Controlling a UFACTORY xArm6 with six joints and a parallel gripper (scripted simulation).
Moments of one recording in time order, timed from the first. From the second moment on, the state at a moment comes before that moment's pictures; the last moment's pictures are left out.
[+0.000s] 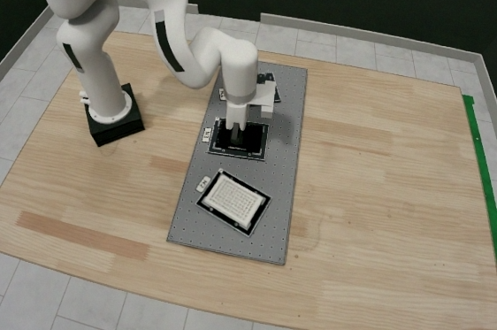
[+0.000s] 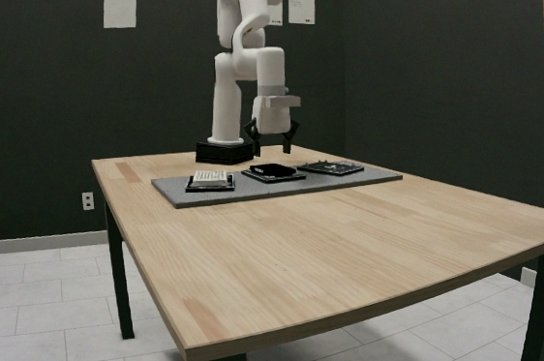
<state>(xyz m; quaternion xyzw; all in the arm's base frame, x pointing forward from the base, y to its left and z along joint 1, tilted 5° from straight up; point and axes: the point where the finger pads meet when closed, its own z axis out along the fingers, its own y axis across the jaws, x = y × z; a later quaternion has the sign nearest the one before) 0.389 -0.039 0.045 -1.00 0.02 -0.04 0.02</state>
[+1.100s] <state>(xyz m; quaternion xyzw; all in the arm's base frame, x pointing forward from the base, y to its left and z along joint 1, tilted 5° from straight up) 0.385 -0.041 0.093 -1.00 0.02 -0.04 0.02</state>
